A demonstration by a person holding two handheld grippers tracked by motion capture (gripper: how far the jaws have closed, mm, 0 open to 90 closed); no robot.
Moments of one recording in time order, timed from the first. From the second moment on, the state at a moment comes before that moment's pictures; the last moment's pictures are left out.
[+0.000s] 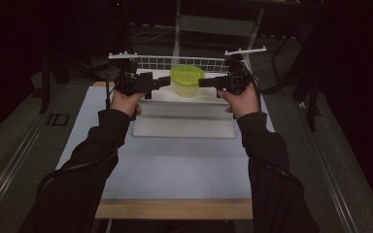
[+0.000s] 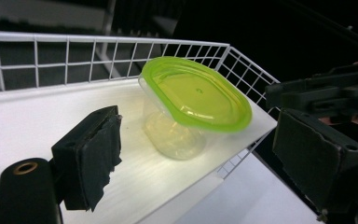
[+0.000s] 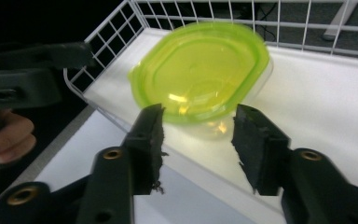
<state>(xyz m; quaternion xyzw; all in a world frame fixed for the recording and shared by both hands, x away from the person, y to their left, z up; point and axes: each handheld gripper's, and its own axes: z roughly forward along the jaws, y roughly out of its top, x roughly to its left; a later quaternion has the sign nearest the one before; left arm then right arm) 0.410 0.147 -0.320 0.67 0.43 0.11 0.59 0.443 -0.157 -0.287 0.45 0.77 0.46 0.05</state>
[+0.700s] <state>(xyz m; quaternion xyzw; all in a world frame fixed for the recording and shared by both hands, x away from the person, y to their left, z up) 0.359 0.145 -0.390 0.69 0.37 0.15 0.61 0.455 -0.133 -0.331 0.46 0.76 0.44 0.06</state>
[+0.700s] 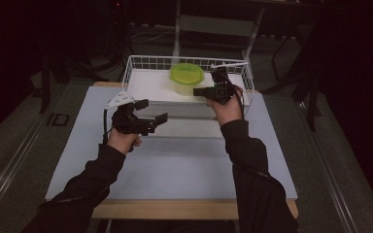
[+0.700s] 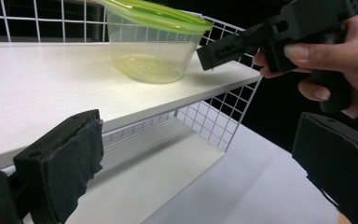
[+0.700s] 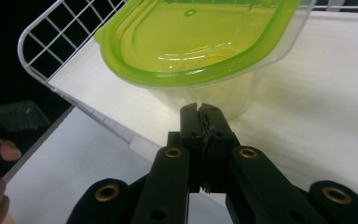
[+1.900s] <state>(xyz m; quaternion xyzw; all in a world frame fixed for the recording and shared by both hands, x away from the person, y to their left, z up) 0.280 0.156 -0.421 0.73 0.29 0.13 0.61 0.344 -0.153 -0.387 0.33 0.81 0.48 0.07</state>
